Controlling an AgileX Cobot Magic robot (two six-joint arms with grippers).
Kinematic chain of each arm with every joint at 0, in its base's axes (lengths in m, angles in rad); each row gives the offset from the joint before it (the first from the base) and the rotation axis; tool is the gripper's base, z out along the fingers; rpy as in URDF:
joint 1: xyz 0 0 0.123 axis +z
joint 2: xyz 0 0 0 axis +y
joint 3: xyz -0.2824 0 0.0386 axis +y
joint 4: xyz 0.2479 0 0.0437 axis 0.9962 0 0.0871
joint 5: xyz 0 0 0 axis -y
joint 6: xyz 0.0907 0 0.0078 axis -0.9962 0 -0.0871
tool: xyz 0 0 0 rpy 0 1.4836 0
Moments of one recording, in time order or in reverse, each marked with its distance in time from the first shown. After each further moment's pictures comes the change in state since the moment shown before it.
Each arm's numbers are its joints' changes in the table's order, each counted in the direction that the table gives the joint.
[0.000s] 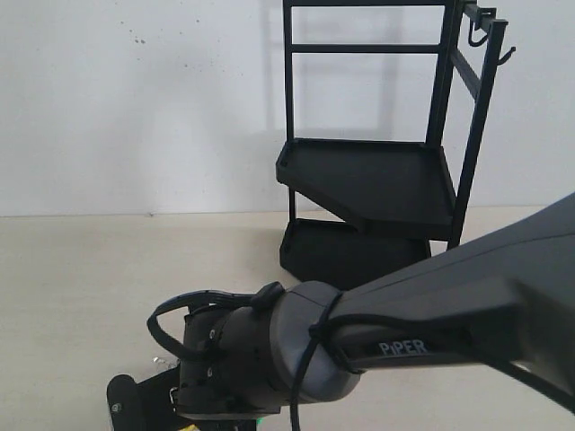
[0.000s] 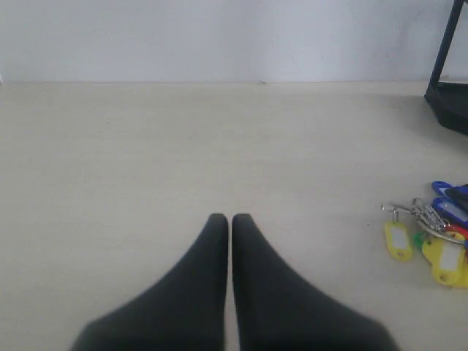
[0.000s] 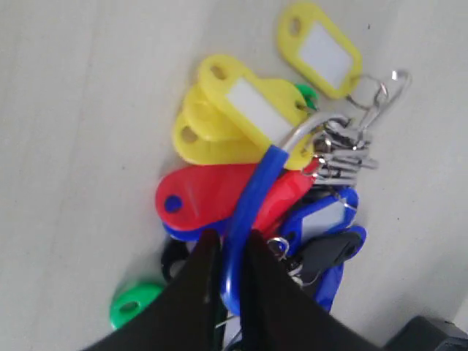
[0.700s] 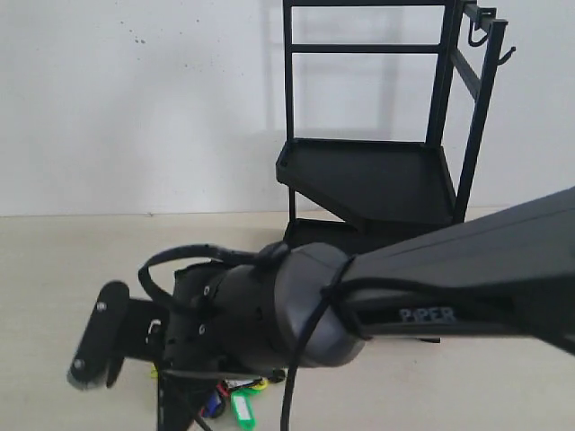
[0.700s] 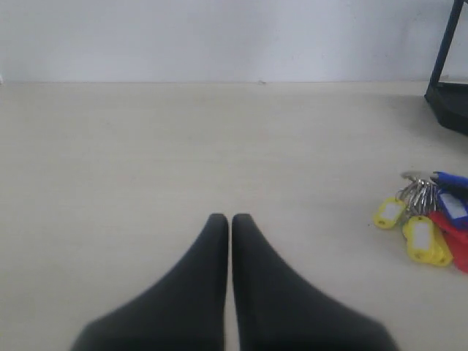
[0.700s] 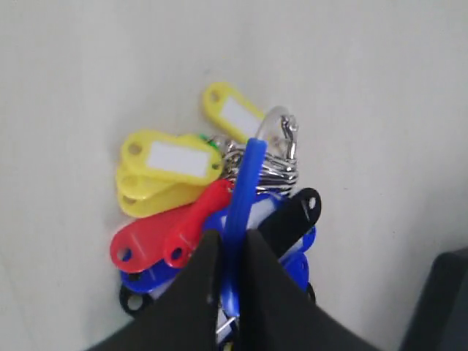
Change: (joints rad) left arm 0.000 0.000 0.000 0.000 0.000 0.000; right arm 0.000 -0.057 -0.061 0.010 0.030 -0.498
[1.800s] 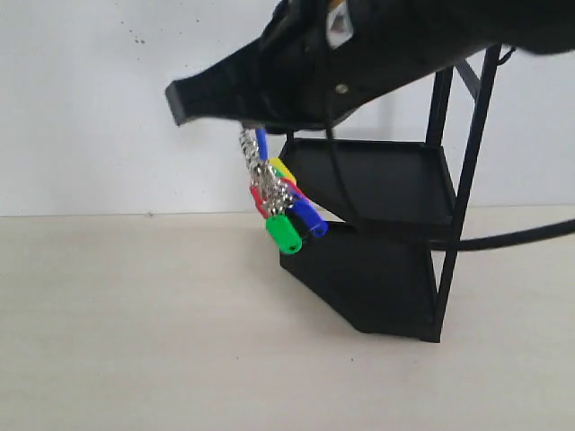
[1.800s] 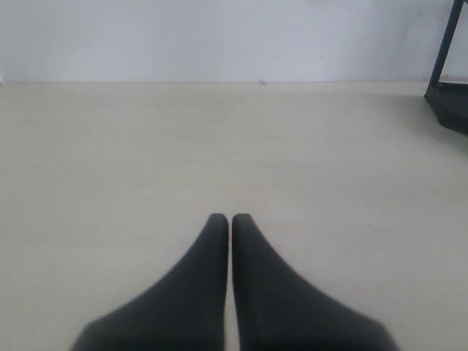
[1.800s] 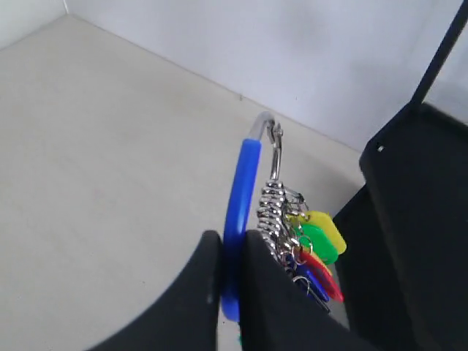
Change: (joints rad) left arm 0.000 0.000 0.000 0.000 0.000 0.000; right arm -0.150 -0.621 0.002 0.363 -0.109 -0.320
